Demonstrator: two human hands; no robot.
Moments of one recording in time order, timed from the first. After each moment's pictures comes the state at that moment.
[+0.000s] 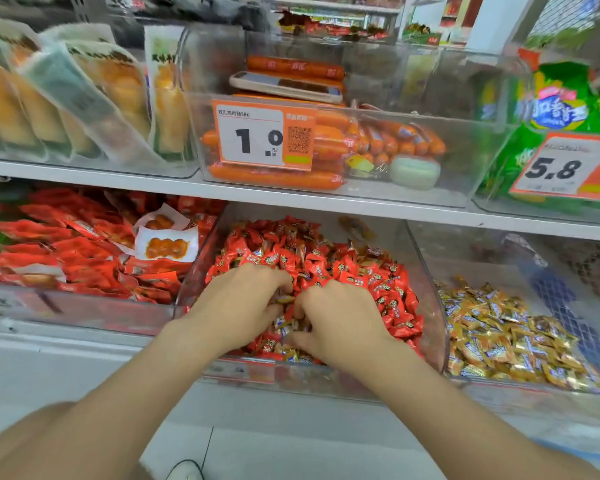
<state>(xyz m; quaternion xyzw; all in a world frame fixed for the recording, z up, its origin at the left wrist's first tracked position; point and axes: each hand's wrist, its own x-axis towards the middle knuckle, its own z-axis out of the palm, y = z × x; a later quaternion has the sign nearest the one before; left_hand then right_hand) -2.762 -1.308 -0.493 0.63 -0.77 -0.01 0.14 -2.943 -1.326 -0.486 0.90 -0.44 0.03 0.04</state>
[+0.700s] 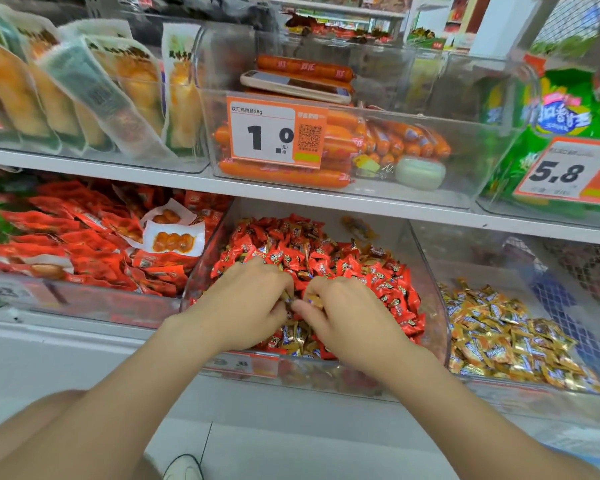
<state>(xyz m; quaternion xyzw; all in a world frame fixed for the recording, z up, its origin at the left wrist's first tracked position) -2.763 -1.296 -0.482 0.59 -0.80 -0.02 0.11 -2.955 -1.323 -0.488 0.89 -0.42 0.17 -0.08</state>
